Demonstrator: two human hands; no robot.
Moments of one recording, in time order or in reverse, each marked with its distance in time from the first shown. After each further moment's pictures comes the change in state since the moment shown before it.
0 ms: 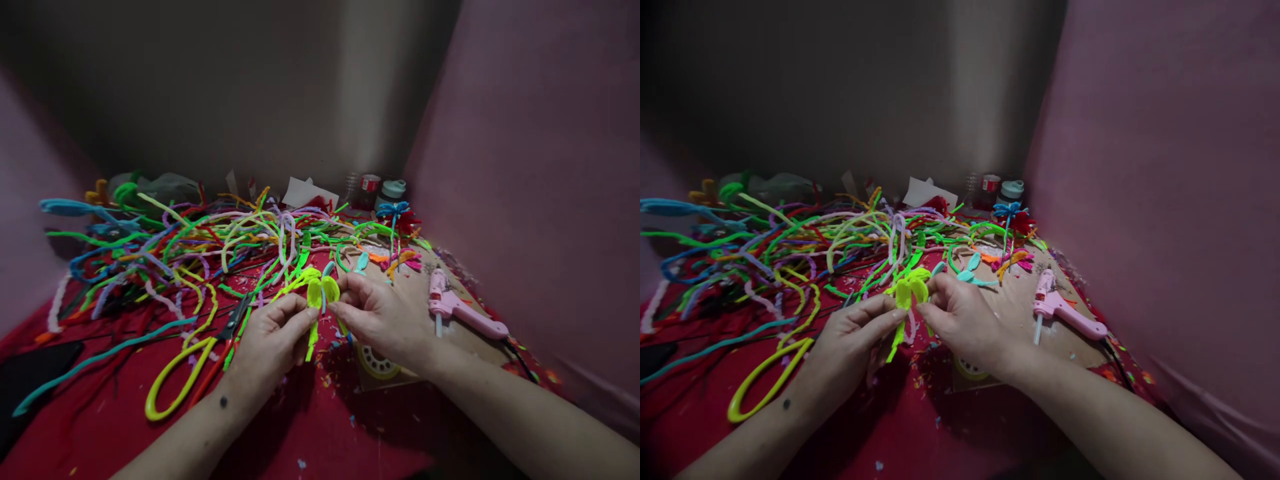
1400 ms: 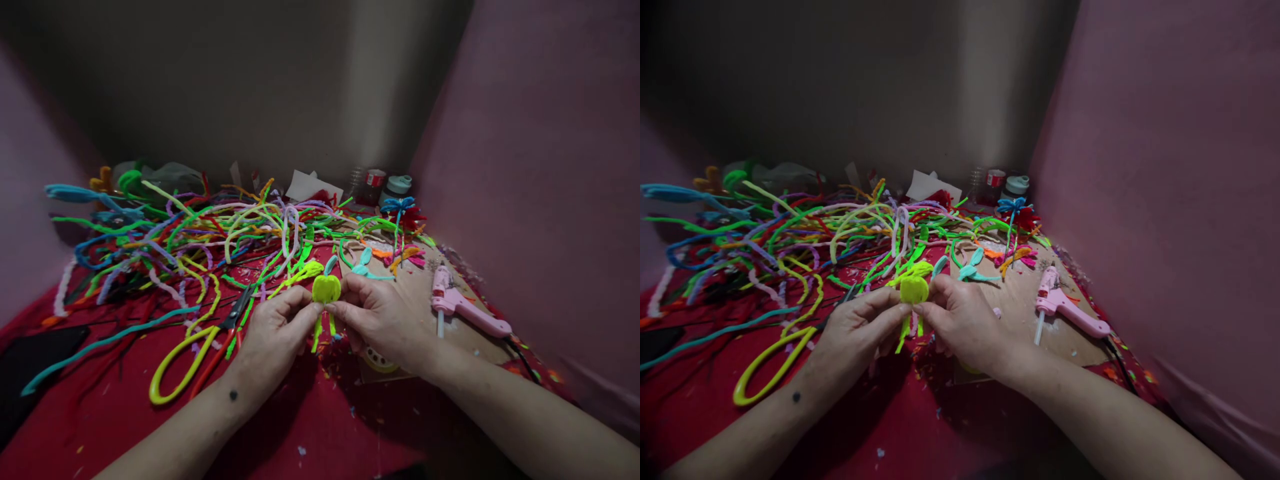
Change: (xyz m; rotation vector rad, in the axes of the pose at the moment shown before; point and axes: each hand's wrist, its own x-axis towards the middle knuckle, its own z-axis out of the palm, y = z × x) left_hand 0.000 -0.001 0.000 0.169 0.047 0.112; right_hand -0.005 0.003 0.008 0.094 -0.062 0.137
